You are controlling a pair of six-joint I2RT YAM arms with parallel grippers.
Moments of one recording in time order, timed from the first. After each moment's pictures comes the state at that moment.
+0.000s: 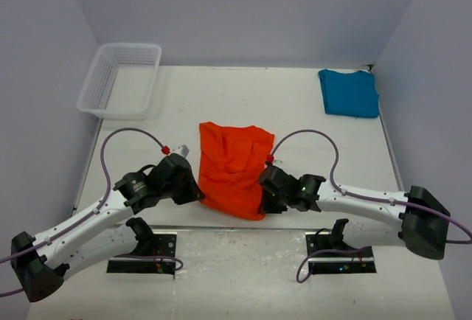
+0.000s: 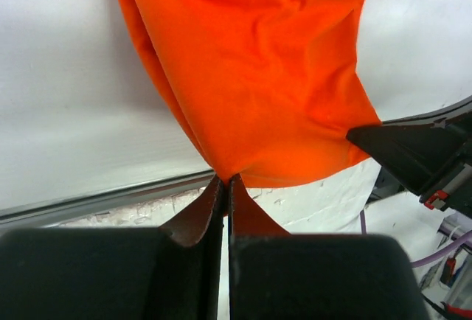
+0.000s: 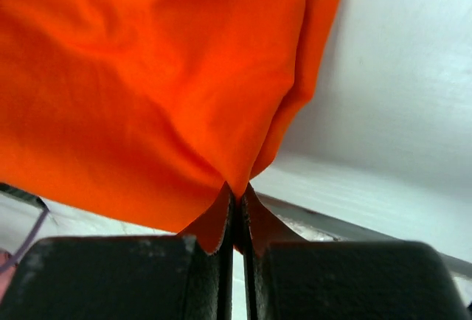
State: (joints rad) left arm -0.82 0.81 0.64 -0.77 0.00 -1.03; right arm 1.09 1.19 0.63 -0.51 0.07 1.06
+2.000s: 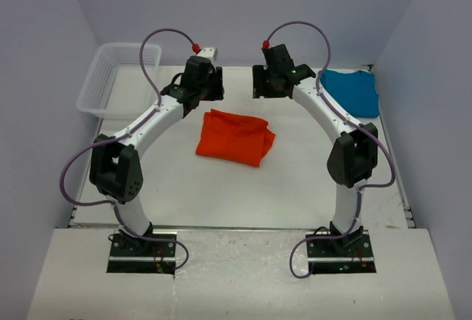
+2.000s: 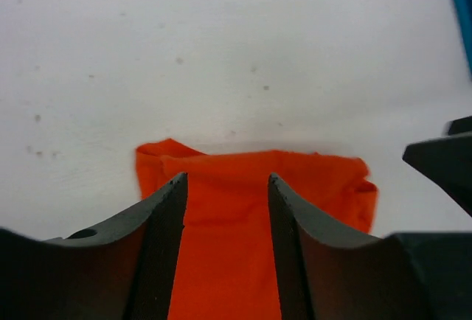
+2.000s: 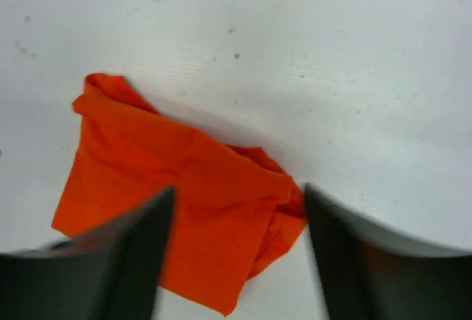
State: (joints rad) left arm -0.43 1.82 1.55 -0.33 -0.14 -0.31; right arm 0.46 2.03 1.96 -0.78 0.09 0.34
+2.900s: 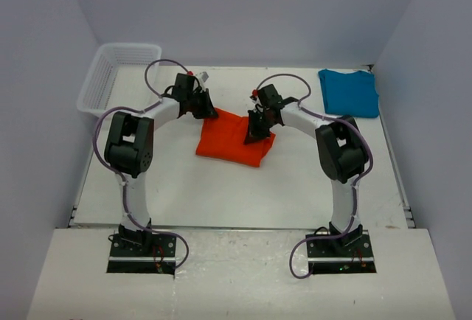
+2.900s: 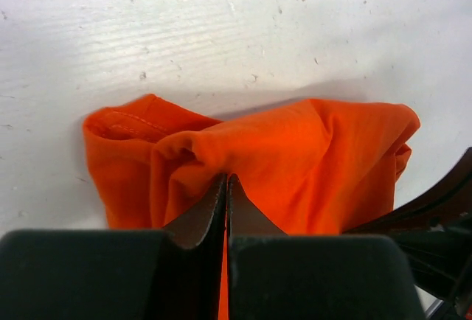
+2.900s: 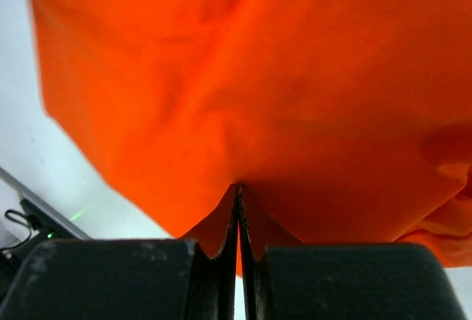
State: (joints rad) left arm -0.27 2.07 1.45 -0.21 0.41 -0.42; right arm 0.48 2.06 1.49 -0.52 -0.39 0.50
